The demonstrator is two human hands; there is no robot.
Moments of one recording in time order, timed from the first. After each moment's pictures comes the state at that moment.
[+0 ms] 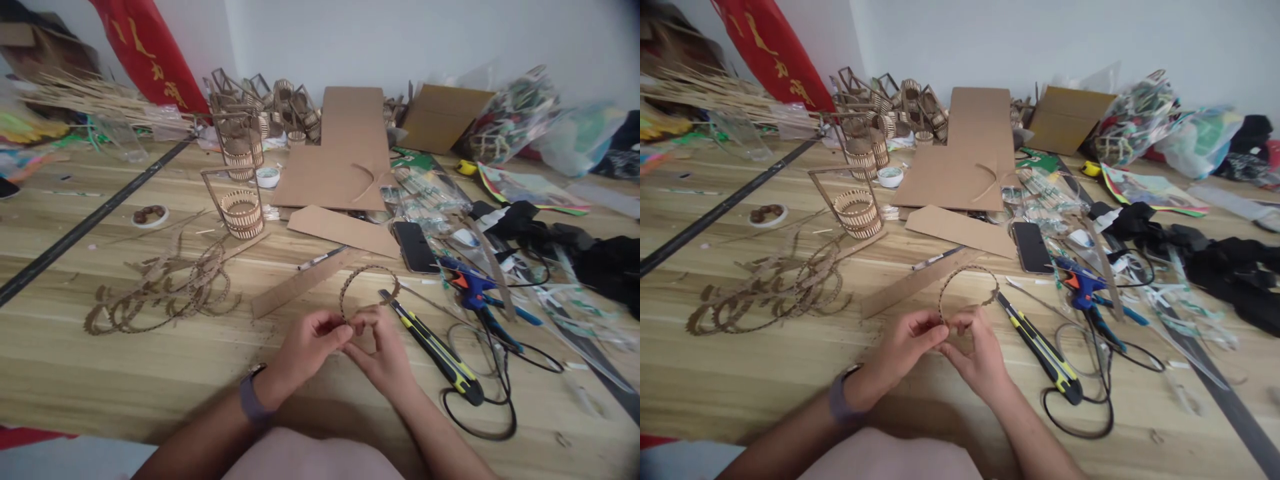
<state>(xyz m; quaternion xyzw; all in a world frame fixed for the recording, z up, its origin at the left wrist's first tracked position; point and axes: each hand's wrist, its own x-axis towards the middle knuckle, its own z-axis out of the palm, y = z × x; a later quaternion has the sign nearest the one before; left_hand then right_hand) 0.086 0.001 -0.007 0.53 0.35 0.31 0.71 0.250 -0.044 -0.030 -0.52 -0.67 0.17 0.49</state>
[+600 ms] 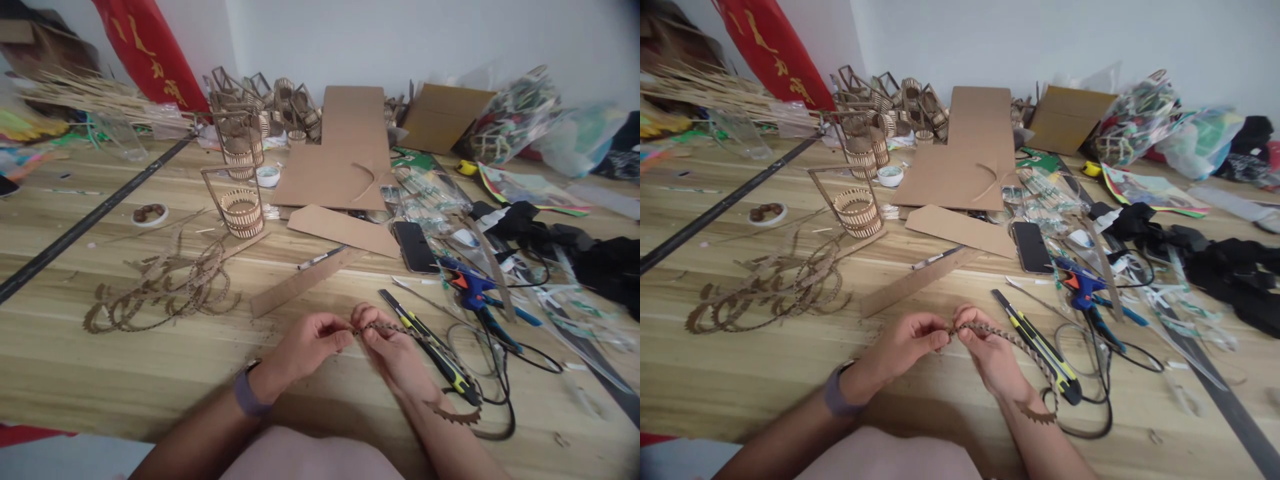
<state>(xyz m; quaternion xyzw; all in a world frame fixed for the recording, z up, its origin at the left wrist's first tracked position) 0.082 0.007 -0.005 0.57 0.33 0.24 0.71 0.251 -0.041 -0.019 -0.43 -0.43 0.55 0.58</state>
